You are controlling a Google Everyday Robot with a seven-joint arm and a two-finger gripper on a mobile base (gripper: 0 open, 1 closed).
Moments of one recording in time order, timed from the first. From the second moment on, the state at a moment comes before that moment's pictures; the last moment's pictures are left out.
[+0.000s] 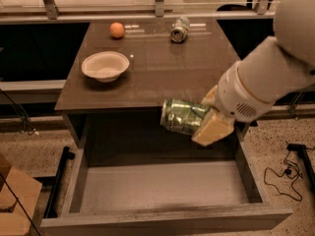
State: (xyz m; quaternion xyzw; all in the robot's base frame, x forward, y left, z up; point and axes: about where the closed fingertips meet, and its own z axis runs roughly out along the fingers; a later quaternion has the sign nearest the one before) arm 0.441 -0.108 0.885 -0.60 0.76 0.09 0.22
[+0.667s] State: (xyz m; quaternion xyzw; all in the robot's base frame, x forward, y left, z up) arm 0.412 -0.139 0.765 -0.53 0.83 0.13 0.13
